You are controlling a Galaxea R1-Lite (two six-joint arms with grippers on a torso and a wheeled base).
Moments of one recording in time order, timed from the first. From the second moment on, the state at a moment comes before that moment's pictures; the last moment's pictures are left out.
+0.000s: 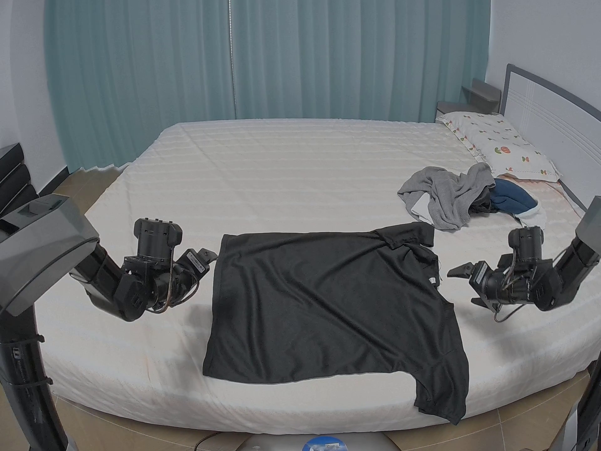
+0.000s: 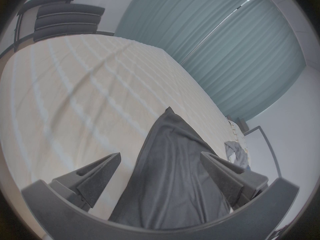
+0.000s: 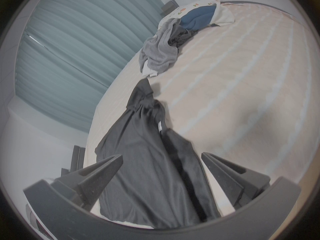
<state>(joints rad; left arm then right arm) -0.23 2.12 -0.87 -0.66 0.05 -0.93 0.00 2.06 -0.69 -0.70 0.27 0.69</state>
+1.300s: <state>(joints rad) -0.32 1.98 -0.56 -0.76 -0.16 -1.15 0.03 1.98 -0.40 -0.92 0.33 0.67</state>
